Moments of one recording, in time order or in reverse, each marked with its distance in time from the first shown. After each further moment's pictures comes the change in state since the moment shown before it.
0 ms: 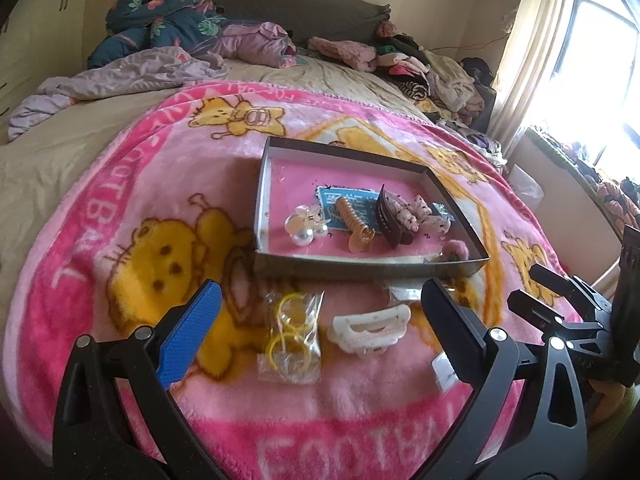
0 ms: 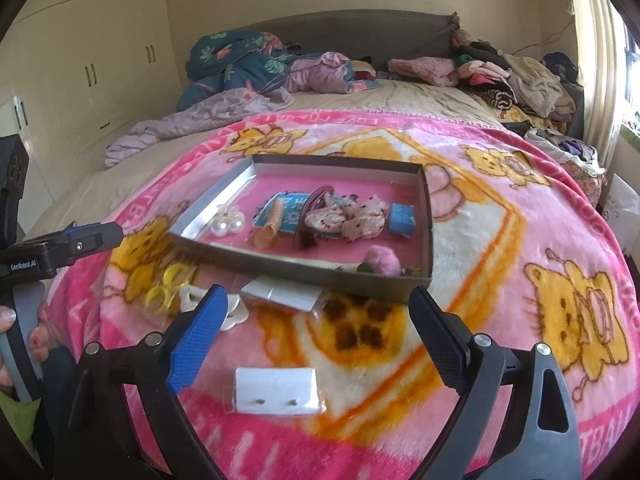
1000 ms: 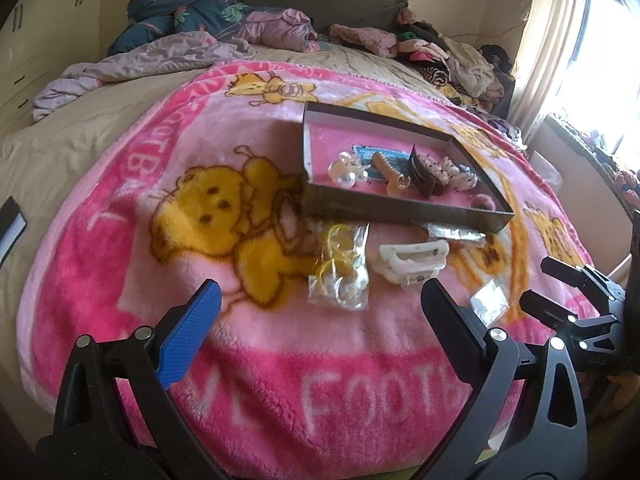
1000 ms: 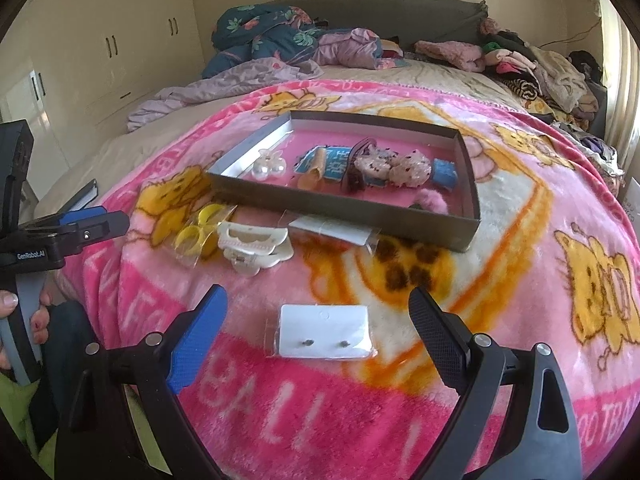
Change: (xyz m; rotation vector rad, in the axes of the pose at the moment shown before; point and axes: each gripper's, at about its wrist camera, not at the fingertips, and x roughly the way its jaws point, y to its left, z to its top) left arm -0.019 0.022 -0.050 -0.005 0.044 0.084; right arm 0.002 0.032 -0.038 -0.059 0.084 0.064
